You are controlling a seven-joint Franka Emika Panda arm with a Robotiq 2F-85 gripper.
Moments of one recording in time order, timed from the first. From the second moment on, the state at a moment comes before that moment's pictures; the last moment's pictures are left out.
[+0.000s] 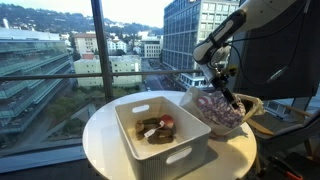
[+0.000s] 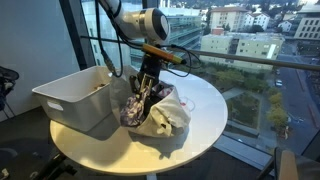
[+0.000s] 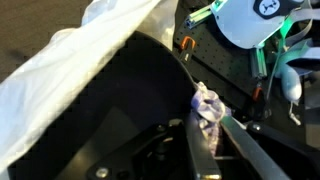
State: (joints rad) arm -0.12 0.44 0.04 -1.84 -0.17 1.47 -0.69
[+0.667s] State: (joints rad) arm -0.11 0.14 0.05 -1.88 -0.18 1.27 -1.27
